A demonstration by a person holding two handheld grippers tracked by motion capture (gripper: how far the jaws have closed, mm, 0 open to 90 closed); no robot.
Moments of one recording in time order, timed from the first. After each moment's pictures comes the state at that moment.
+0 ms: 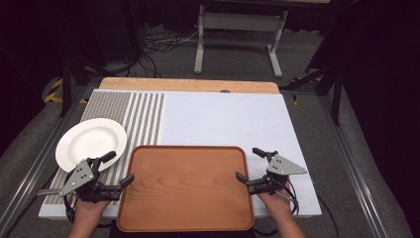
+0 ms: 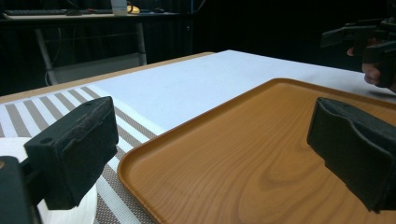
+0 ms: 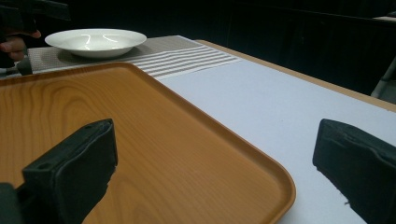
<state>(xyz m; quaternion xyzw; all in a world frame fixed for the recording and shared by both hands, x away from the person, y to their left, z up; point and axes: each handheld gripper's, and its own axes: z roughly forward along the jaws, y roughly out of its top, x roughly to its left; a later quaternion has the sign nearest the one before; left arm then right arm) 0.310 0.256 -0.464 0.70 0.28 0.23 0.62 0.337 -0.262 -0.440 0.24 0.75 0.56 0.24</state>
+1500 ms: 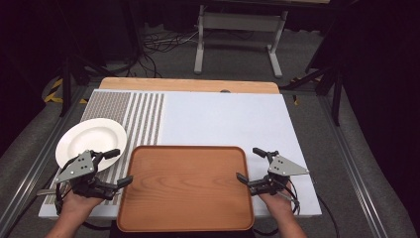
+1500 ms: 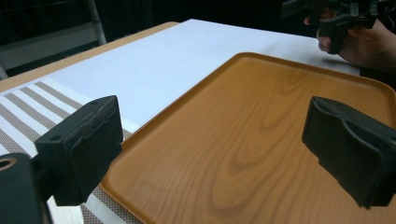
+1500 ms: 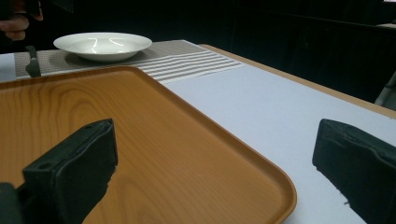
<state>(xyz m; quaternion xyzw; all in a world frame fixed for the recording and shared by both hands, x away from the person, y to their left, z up) 0.318 0.259 -0.420 0.77 0.22 0.17 0.57 0.335 -0.264 -0.437 0.23 0.75 0.57 0.24</state>
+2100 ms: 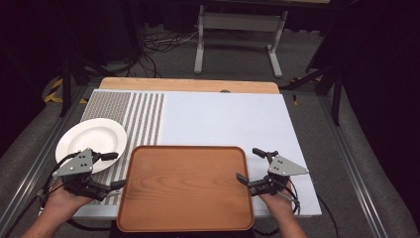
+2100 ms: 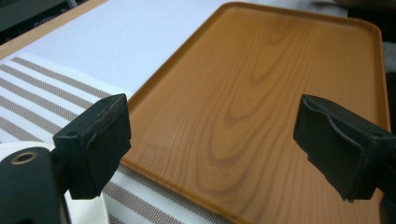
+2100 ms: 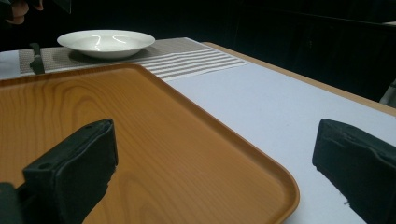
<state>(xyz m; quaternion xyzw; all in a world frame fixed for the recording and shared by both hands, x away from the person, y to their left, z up) 0.322 0.270 -0.404 0.85 0.18 0.14 0.48 0.335 -0.264 -0.438 0.22 0.76 0.57 0.24</state>
